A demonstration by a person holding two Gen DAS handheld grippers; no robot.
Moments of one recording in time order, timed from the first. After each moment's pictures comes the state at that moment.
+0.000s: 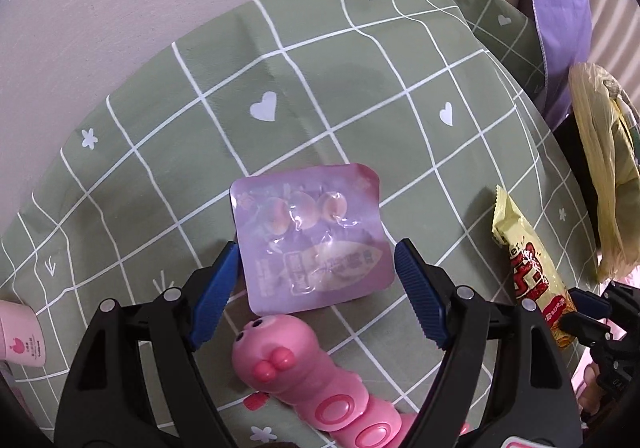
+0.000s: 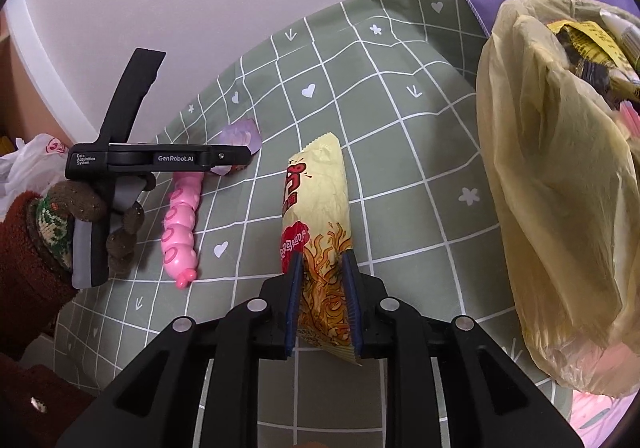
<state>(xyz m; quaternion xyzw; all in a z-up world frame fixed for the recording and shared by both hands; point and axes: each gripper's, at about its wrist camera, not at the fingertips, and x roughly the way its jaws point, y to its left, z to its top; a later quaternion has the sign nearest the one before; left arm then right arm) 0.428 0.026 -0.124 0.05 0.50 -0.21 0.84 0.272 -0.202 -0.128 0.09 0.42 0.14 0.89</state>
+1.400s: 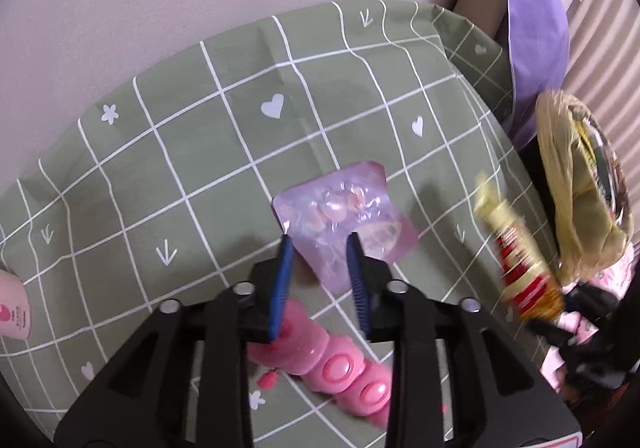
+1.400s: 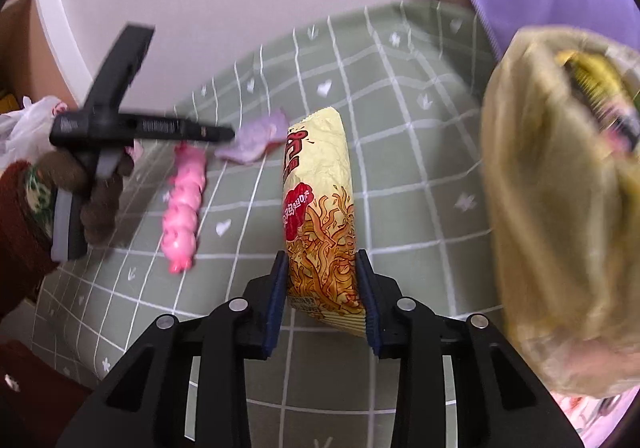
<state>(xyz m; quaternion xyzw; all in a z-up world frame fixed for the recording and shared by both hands) 0.411 0.041 -0.110 -0.01 0.49 -0.23 0.84 0.262 -0.199 -0.109 0.03 0.40 0.15 0.90</state>
